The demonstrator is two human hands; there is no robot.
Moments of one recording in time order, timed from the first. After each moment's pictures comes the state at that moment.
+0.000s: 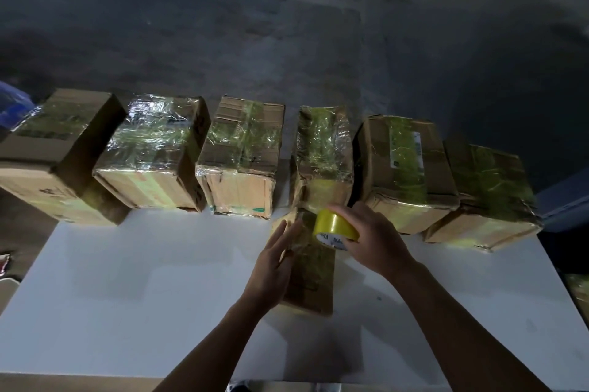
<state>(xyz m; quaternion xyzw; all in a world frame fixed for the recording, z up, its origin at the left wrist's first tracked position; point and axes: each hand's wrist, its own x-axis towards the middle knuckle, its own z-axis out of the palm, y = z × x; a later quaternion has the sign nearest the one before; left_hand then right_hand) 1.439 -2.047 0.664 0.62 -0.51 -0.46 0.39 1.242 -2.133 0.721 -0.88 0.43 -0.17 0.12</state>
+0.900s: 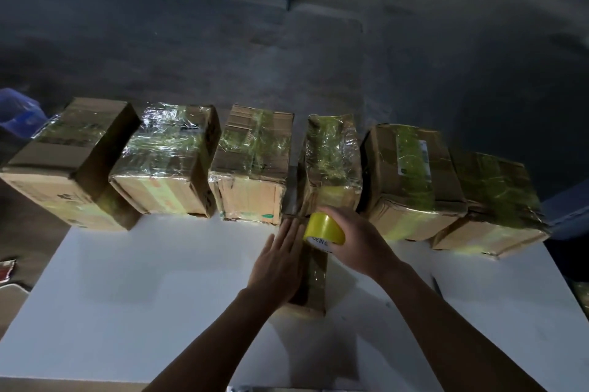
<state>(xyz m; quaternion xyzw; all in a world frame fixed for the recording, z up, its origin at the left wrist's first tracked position) 1.456 -2.063 0.671 0.63 -0.76 -0.16 0.01 1.277 -2.134 0.716 -0.85 0.45 -0.15 0.24</state>
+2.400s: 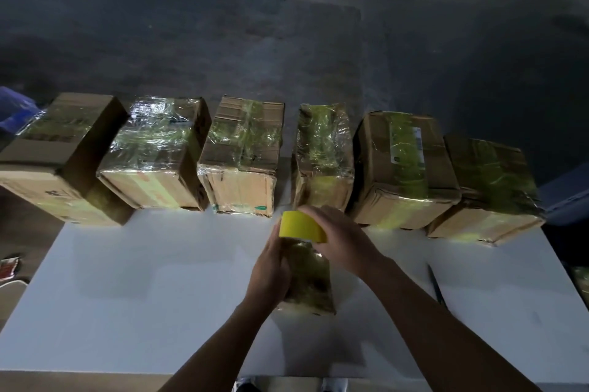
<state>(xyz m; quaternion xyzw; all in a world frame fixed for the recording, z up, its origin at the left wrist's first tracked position) 1.433 -2.042 0.657 0.70 -0.50 -0.38 0.32 1.286 -2.124 0.705 -0.87 0.42 -0.12 0.22</state>
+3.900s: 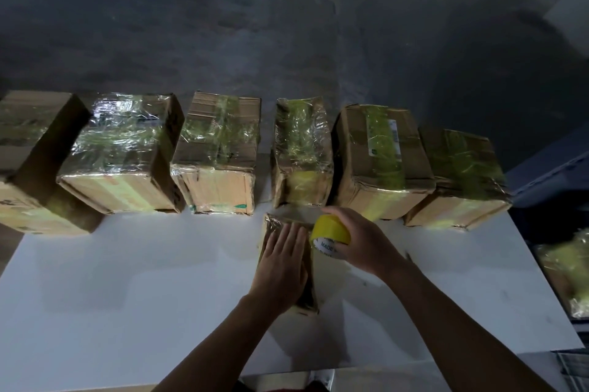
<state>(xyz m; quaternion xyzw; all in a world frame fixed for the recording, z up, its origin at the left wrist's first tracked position) 1.405 -2.049 0.644 0.61 -0.77 -0.17 0.07 1.220 -2.120 0.705 -0.82 0.50 -0.11 0.26</state>
